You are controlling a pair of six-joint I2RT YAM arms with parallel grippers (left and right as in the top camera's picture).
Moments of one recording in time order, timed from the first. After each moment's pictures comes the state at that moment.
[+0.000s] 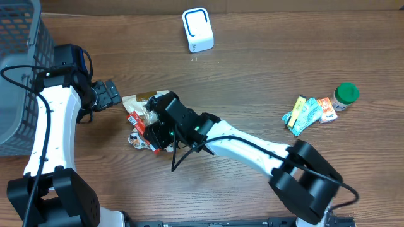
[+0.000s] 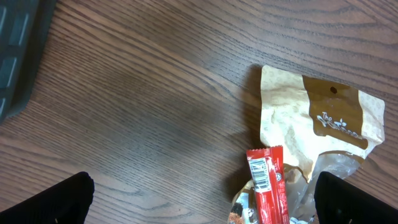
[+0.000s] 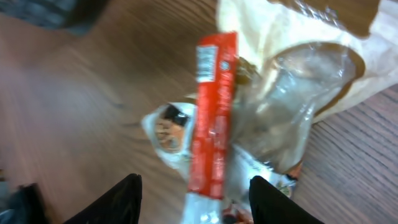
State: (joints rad) left arm 0.19 1.66 1.39 -1.06 -0.04 -0.30; right arm 0.92 1.93 1.33 -0.26 -0.23 0.41
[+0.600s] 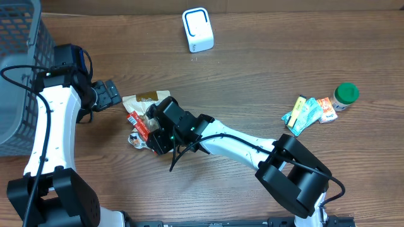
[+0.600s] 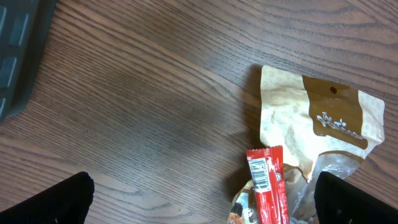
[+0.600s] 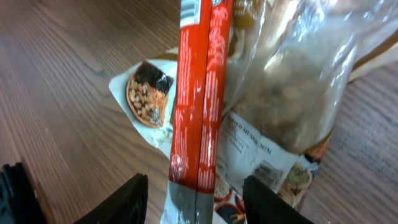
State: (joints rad) left arm 0.19 1.66 1.39 -1.06 -0.04 -0.30; right arm 0.92 2.01 1.33 -0.30 -0.32 0.41
